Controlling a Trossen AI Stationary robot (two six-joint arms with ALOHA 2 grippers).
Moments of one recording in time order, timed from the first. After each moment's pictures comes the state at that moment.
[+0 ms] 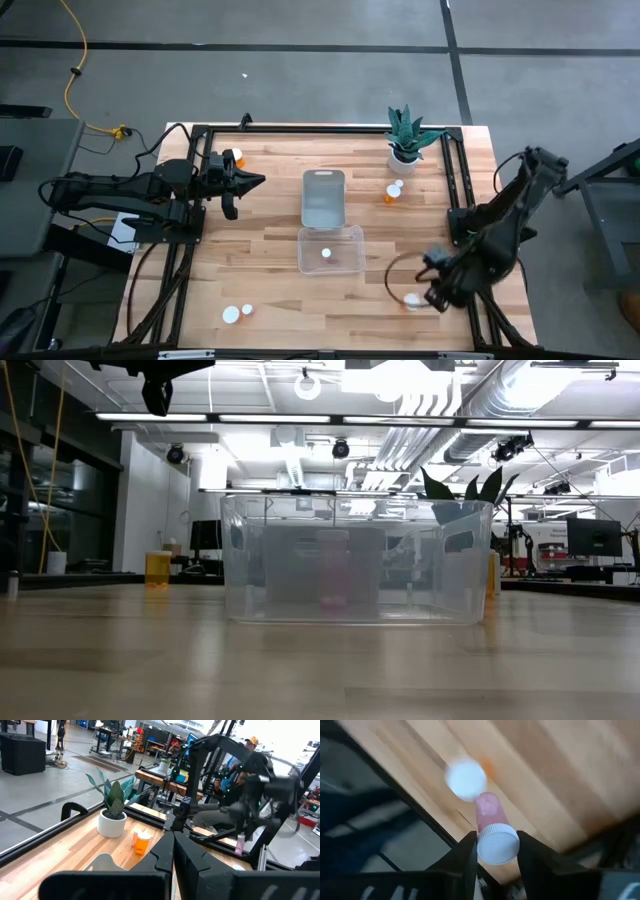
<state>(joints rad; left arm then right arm) 0.12 0.61 0.54 0.05 -0.19 -0.30 0.87 1.27 1.12 -1.09 -0.01 1.64</state>
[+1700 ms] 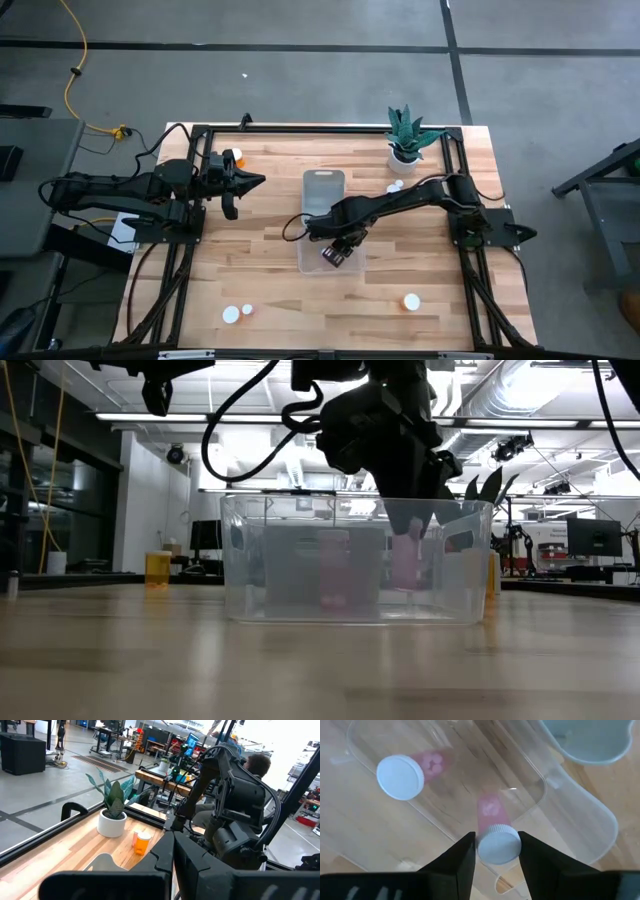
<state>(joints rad) 0.12 0.61 0.54 0.05 -0.19 -0.30 0.16 2.07 1.72 -1.19 -0.12 0.84</state>
